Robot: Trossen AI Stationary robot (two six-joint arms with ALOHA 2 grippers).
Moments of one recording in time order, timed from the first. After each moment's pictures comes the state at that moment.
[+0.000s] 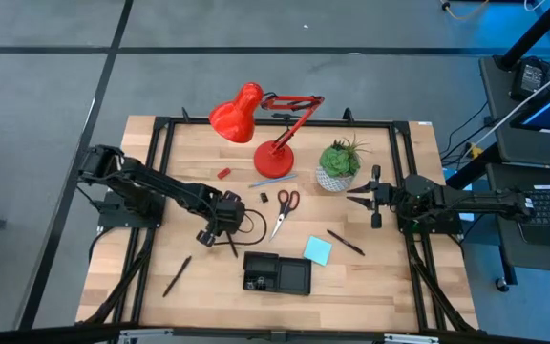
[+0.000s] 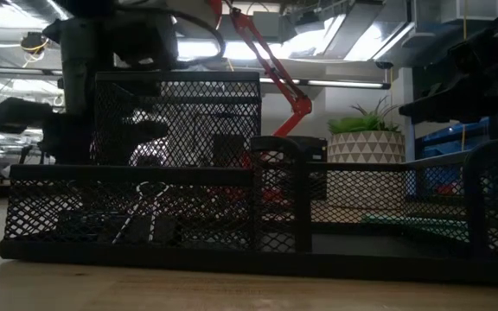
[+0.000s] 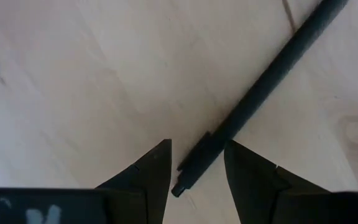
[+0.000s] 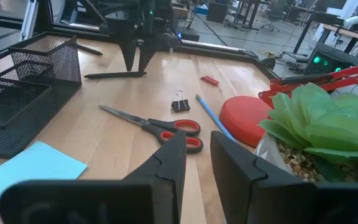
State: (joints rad) left arm -0.14 1.55 0.79 -0.58 -0.03 0.35; right arm -0.06 0.19 0.02 0.01 0.04 -0.16
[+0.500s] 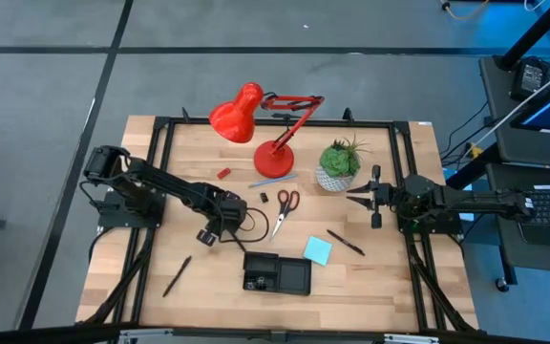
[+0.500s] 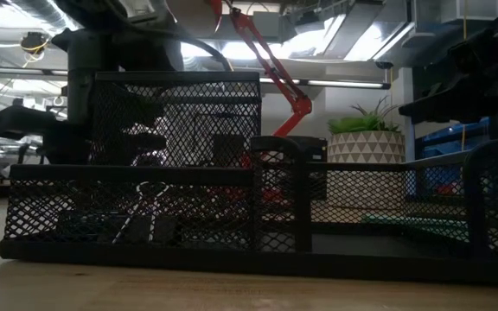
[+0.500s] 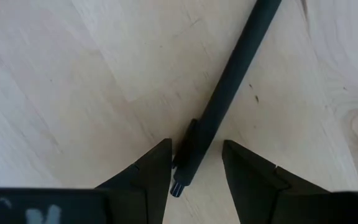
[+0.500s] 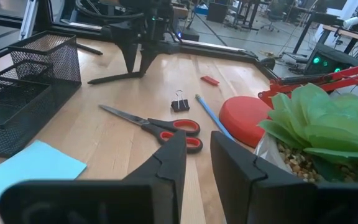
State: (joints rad) left arm -0.11 1.61 0.79 -0.60 0.03 0.33; right arm -0.06 0.19 0.02 0.01 0.04 -0.17
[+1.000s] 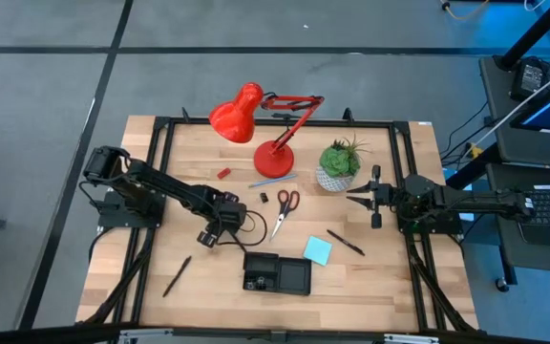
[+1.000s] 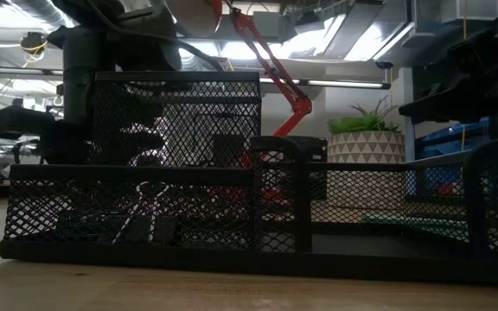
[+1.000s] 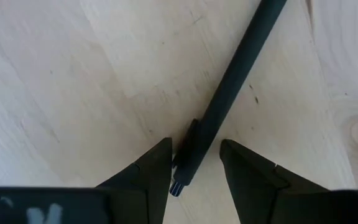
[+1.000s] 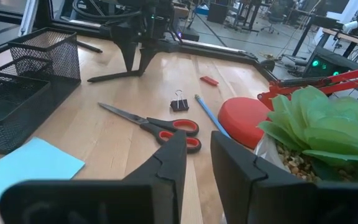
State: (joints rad) left arm -0.15 1.62 0.79 -0.60 0.01 0.25; right arm -0.06 0.19 0.02 0.01 0.04 -0.19
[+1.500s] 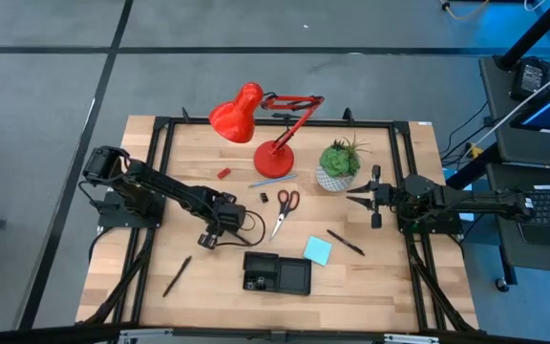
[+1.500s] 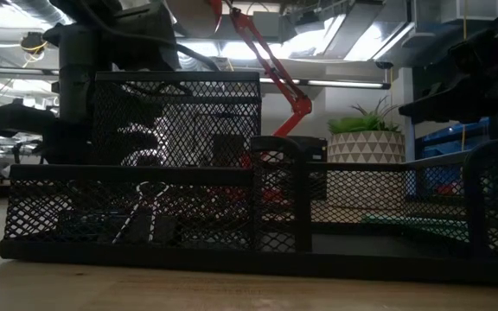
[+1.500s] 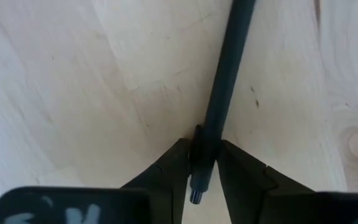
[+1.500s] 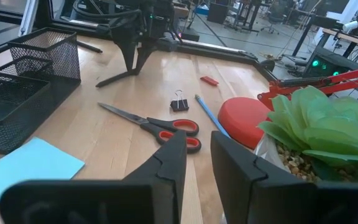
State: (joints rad) left arm -0.16 1.62 0.79 -0.60 -0.01 0.16; right arm -0.06 0.19 0.02 0.01 0.04 -0.19
